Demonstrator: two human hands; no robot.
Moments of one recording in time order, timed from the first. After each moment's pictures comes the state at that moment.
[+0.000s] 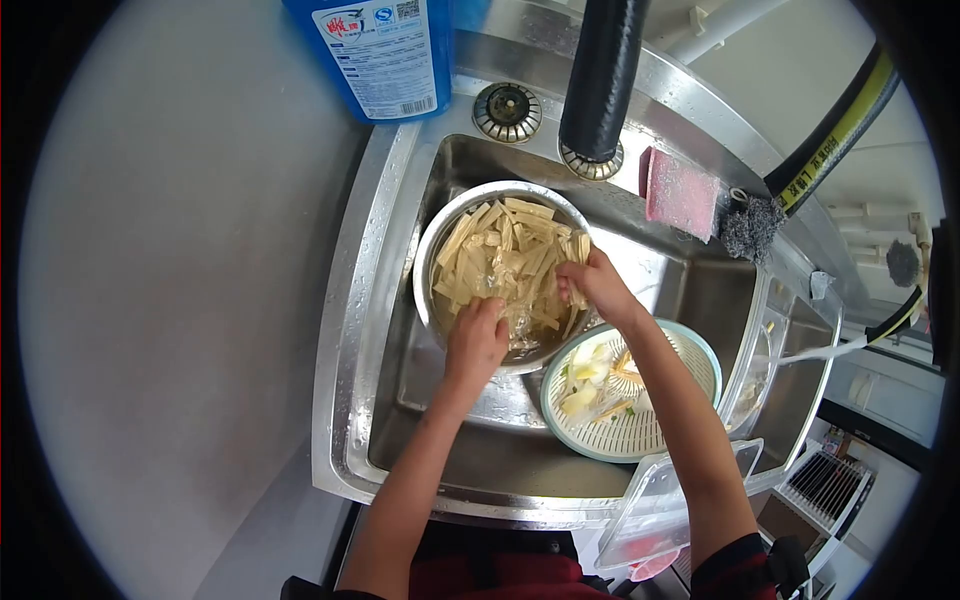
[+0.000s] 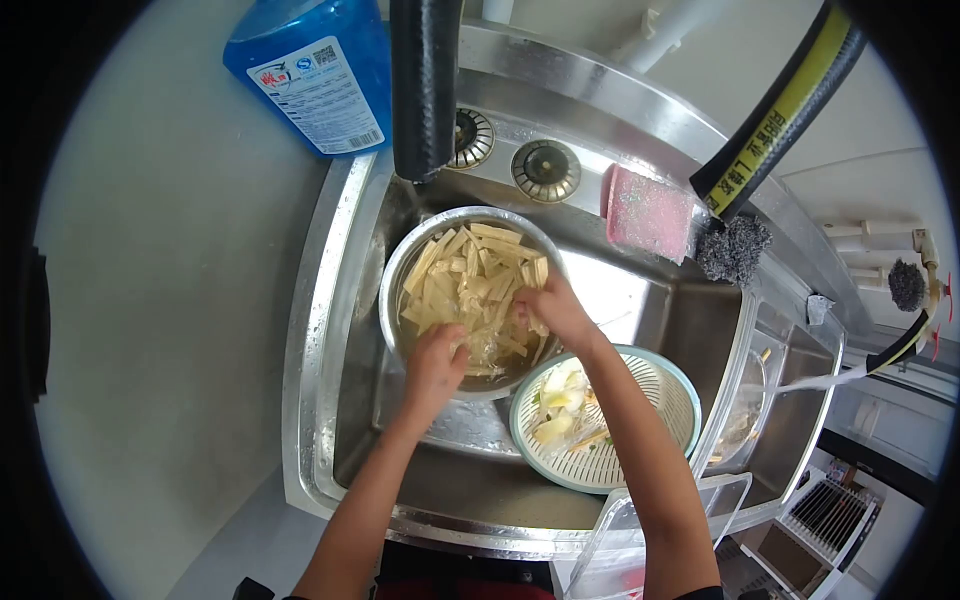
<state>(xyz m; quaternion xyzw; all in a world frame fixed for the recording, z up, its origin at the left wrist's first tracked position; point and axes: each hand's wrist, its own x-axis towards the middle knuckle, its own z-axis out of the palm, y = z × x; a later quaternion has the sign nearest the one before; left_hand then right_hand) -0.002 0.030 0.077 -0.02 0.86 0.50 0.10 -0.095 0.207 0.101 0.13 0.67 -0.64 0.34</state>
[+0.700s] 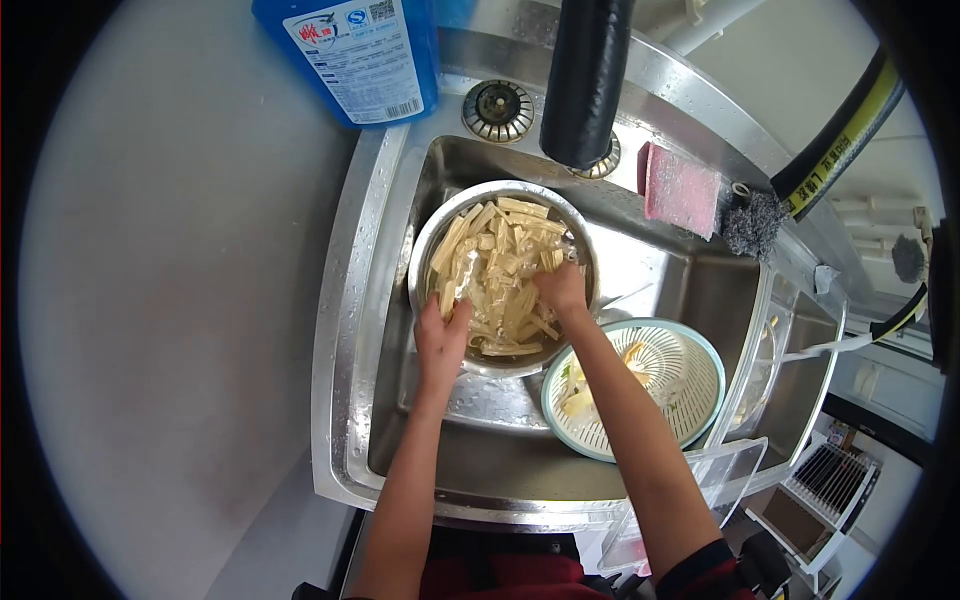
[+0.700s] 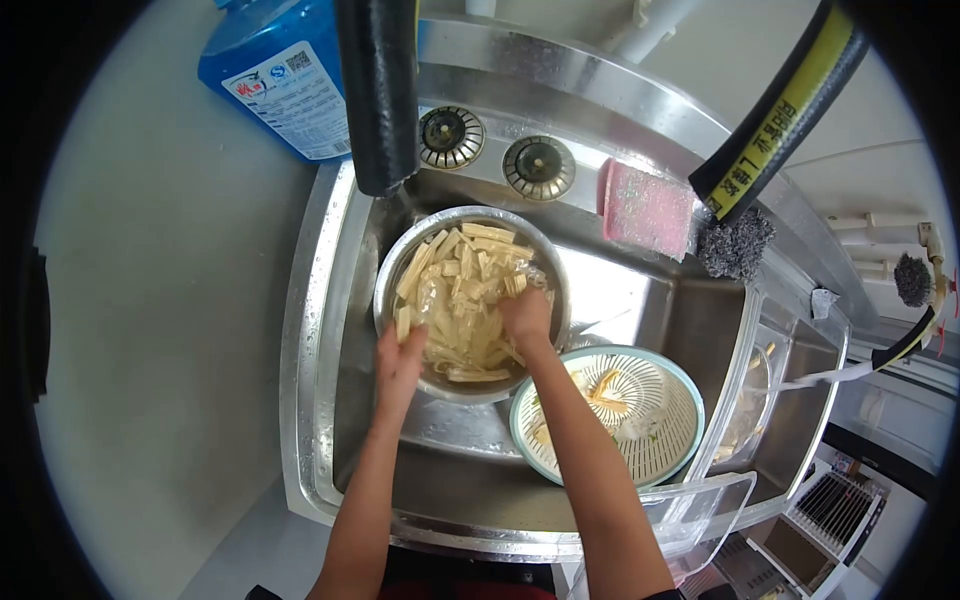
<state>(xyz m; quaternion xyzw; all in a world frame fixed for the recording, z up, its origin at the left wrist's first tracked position) -0.015 0.002 0.081 -0.27 0.74 0.61 0.10 -0.082 0.176 0.036 0.25 0.88 -0.32 0.25</state>
